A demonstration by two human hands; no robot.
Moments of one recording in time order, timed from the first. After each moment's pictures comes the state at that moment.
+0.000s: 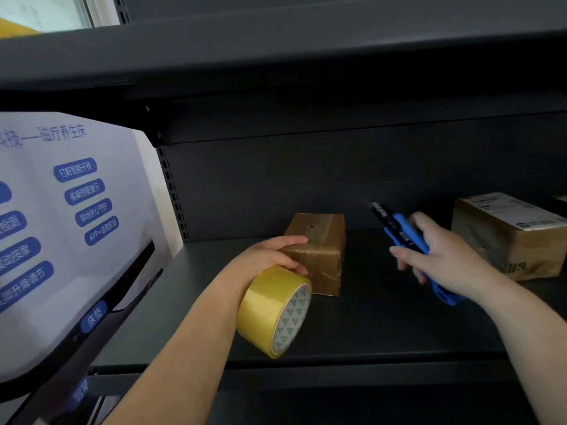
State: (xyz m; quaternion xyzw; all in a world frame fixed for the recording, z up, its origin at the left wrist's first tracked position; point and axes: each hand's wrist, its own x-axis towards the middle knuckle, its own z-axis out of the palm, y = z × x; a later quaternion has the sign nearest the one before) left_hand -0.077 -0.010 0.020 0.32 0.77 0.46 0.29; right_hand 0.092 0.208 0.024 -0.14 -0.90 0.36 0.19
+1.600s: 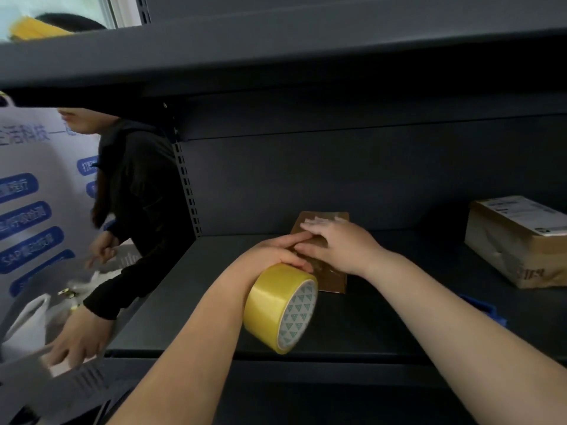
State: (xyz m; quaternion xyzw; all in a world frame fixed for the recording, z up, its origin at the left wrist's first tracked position) left_hand -0.067 -0.017 0.025 0.35 0.79 0.44 0.26; right_hand 0.000 0.135 0.028 0.01 -0.99 0.12 0.11
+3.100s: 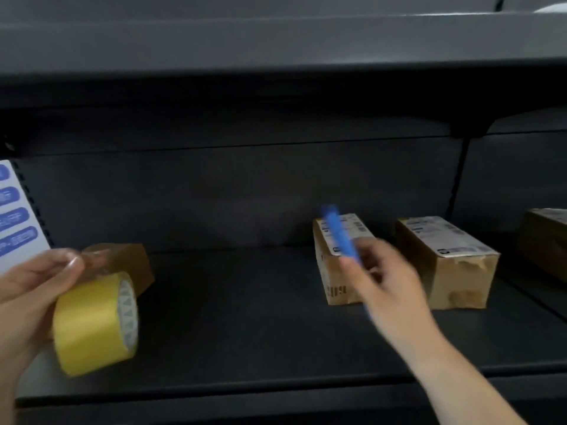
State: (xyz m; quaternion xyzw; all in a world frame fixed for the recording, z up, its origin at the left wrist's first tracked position) left_hand -0.151 -0.078 -0.072 0.24 0.76 0.61 -0.04; right_hand 0.201 0.347 0.011 -0.08 -0.82 0.41 0.40
